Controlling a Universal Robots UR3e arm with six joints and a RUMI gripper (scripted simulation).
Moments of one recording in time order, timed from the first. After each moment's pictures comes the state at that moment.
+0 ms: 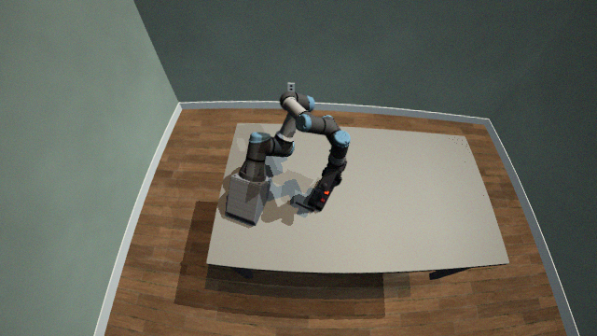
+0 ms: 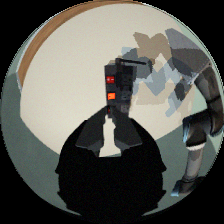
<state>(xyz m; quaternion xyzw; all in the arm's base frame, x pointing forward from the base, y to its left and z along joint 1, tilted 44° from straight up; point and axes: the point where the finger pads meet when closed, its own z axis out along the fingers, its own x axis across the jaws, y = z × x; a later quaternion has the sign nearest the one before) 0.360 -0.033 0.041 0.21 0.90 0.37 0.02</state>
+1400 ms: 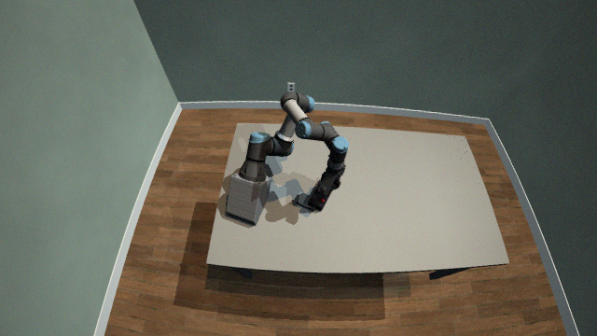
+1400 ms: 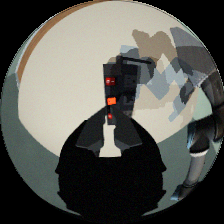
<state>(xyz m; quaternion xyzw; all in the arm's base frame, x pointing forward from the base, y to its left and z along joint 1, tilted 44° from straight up) 0.366 -0.012 0.017 0.21 0.90 0.37 0.02</state>
